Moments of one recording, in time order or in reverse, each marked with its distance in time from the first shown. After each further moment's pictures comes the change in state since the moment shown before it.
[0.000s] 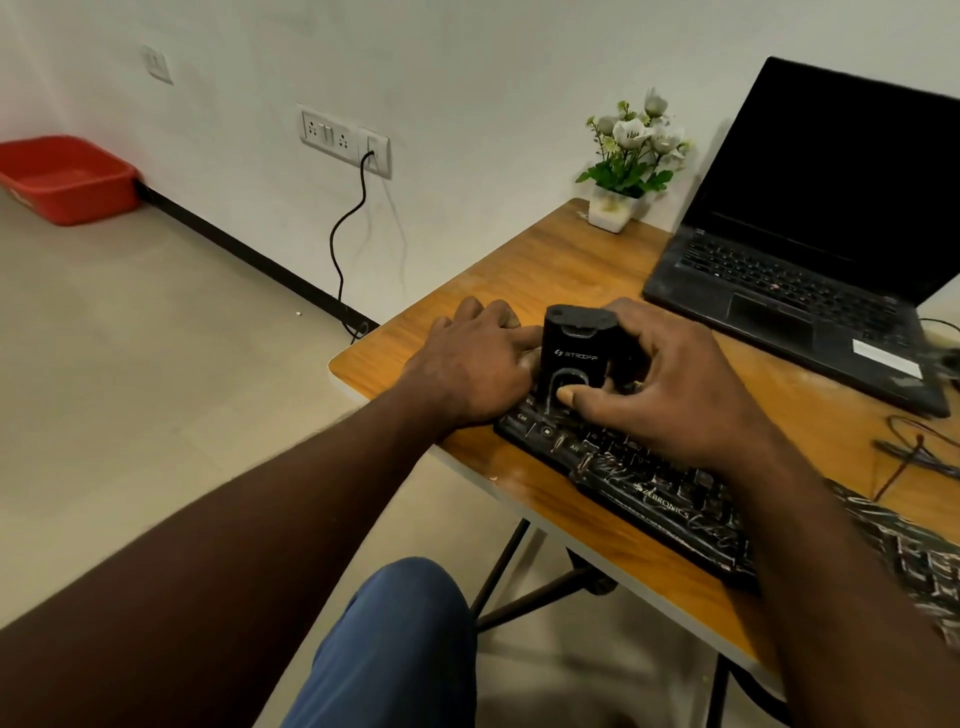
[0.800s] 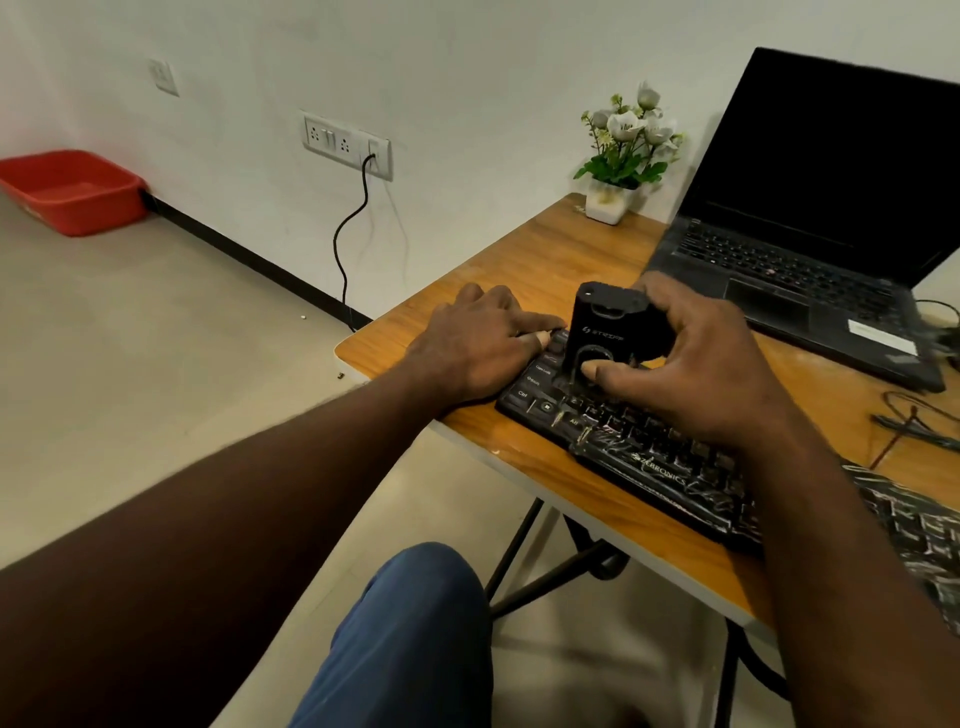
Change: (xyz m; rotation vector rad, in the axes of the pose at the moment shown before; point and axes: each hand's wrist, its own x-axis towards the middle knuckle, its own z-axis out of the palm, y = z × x) left_hand 0.003 -0.003 0.002 -0.079 0.001 0.016; right_hand -0.016 0.002 -0.009 -0.090 0.133 0.005
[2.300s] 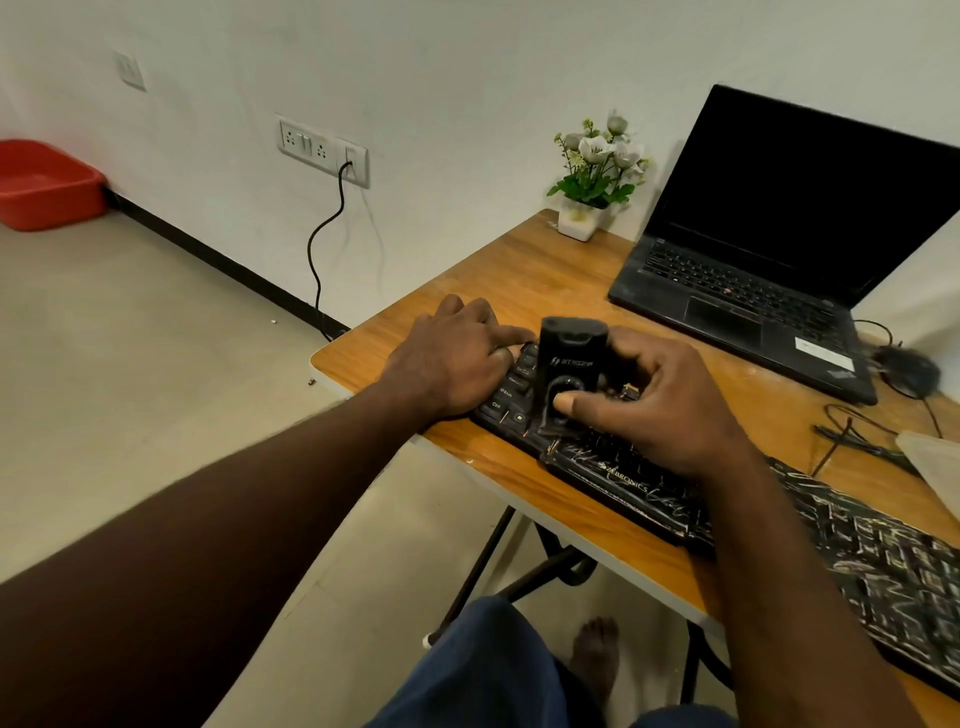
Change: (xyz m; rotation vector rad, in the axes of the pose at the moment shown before) left_hand -0.002 0.001 0.006 0.033 0.081 0.026; right_hand -0.016 0.010 0.002 0.162 -0.030 0.048
